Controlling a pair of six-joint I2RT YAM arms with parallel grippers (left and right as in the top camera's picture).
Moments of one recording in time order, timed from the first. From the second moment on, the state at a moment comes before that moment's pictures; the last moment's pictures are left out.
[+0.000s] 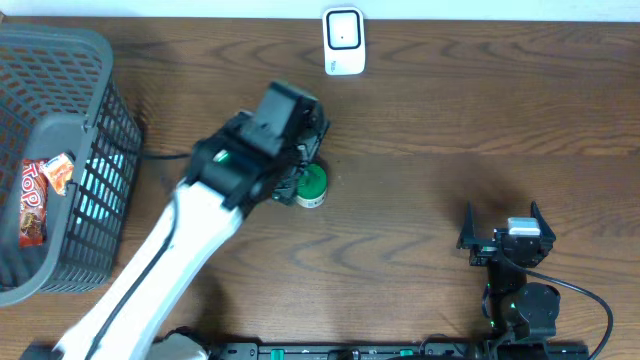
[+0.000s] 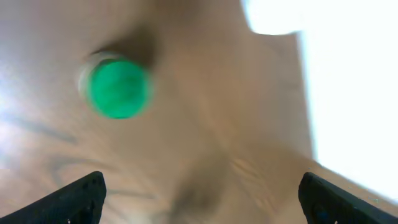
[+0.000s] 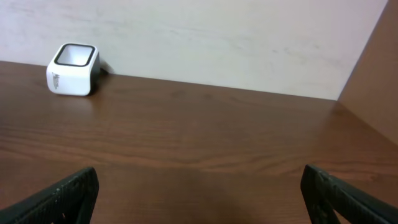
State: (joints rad) left arm -0.55 1.37 1.42 -0.92 -0.03 -1.55; right arm 0.04 0.02 0.01 -0.06 0.11 -0.11
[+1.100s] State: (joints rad) left arm -0.55 0.67 1.42 -0.41 -1.33 -0.36; right arm 0.04 0.02 0.01 -0.06 0.11 -0.11
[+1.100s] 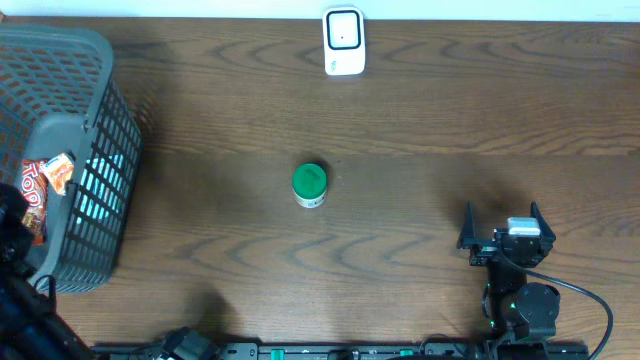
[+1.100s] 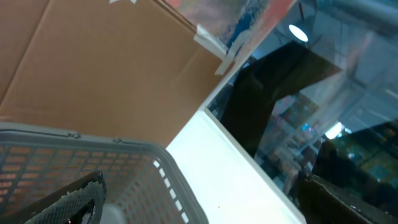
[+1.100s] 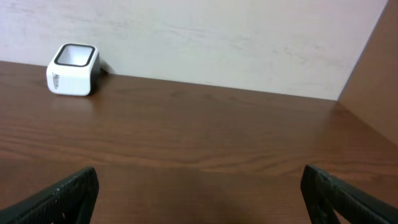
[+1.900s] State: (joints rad) left arm -0.34 1.17 1.50 0.04 -1.40 0.51; right arm 0.04 0.02 0.01 -0.06 0.11 -0.11
